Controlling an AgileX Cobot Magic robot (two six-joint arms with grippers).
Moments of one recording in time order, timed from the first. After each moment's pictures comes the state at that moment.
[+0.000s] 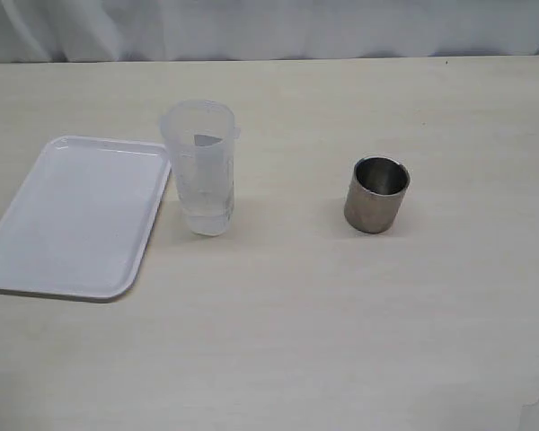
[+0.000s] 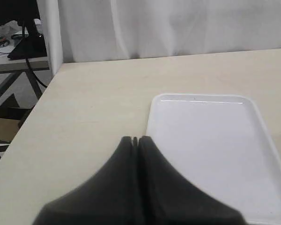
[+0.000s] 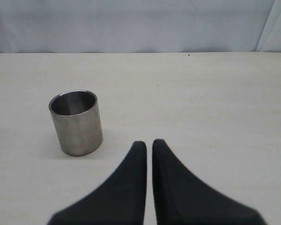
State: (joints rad) left arm 0.03 0.00 0.00 0.07 0.34 0.03; right arm 0.04 0.00 0.00 -0.01 0.34 -0.01
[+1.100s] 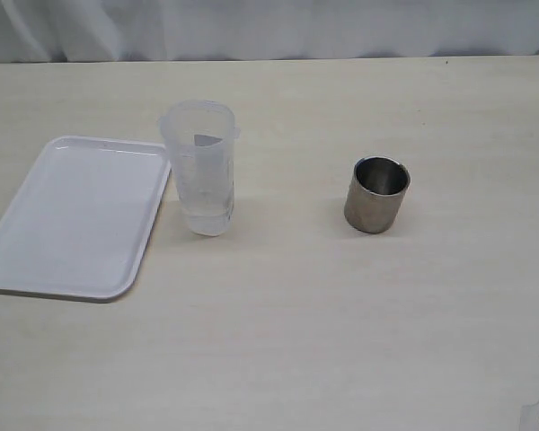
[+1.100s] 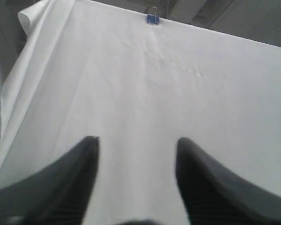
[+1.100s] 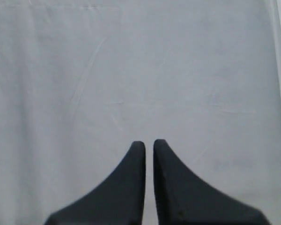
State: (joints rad) left arm 0.03 0.14 0.00 0.20 -0.73 -0.36; right arm 0.04 0.00 0.00 -0.03 -0.35 0.17
